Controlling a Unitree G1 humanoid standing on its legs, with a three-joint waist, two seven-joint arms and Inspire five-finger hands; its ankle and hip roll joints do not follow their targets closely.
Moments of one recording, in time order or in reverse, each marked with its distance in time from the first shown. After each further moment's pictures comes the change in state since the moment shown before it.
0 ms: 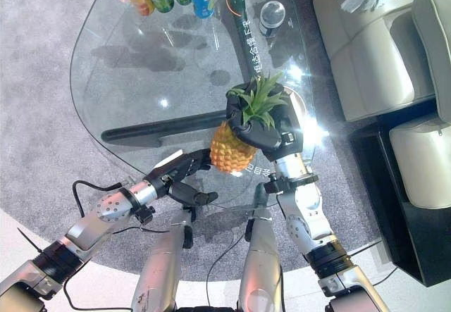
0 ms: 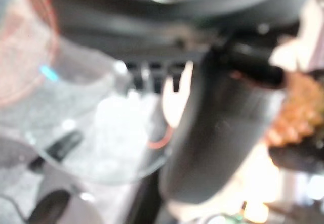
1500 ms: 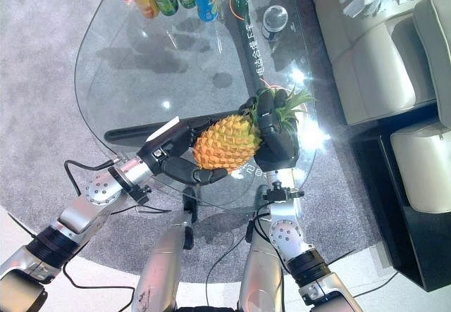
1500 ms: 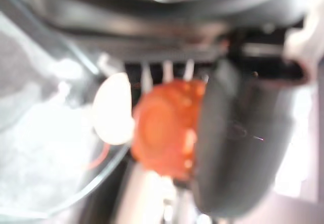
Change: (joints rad) left arm -0.101 0.017 0.047 -0.047 -0.090 -0.133 -0.059; right arm 0.060 0.146 0.047 0.053 0.691 0.003 0.392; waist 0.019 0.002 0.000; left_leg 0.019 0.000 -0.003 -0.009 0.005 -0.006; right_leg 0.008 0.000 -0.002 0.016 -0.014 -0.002
